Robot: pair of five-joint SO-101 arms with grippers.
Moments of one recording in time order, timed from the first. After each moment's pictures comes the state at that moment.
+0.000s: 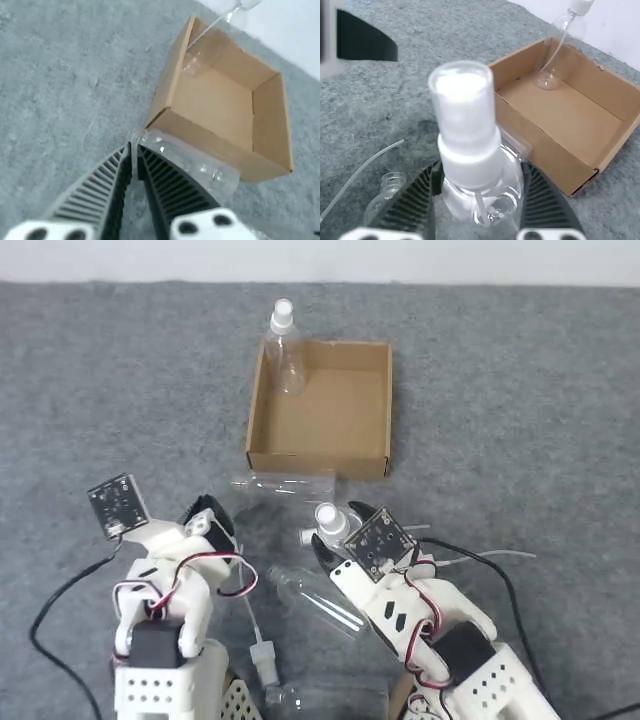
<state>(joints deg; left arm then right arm) -4.4 -97.4 88.7 56.0 33.8 -41.3 -90.8 87.8 39.1 7.8</state>
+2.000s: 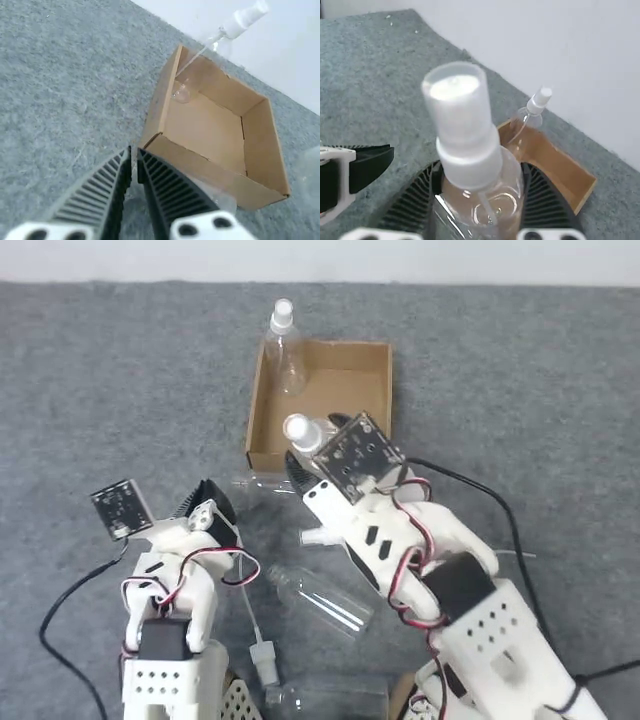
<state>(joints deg) -4.3 -97.4 95.9 42.3 33.6 -39.4 -53.5 44.9 39.1 12.1</state>
